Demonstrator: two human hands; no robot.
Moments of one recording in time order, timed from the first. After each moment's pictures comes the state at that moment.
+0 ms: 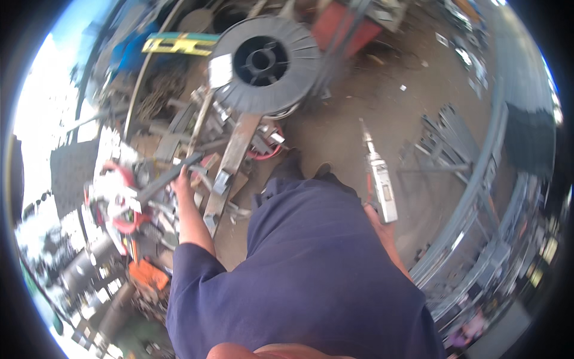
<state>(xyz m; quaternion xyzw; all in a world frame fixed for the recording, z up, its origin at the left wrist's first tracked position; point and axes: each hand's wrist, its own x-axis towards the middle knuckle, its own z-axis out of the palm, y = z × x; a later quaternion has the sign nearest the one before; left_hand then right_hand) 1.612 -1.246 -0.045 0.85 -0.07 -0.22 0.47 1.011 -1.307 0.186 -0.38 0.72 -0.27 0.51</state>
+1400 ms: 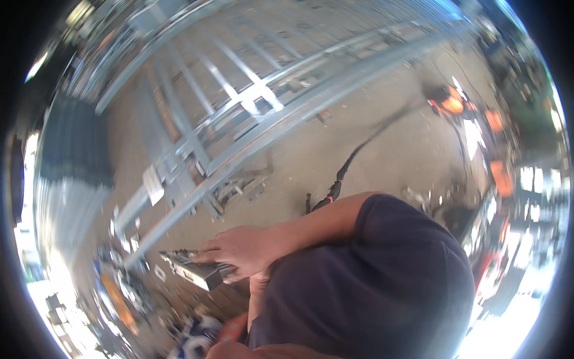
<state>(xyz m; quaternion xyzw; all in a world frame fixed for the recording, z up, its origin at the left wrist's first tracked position) 0.607 -1.653 0.177 0.11 0.49 0.76 0.42 0.568 -1.501 0.299 -0.31 0.82 -0.48 -0.05</state>
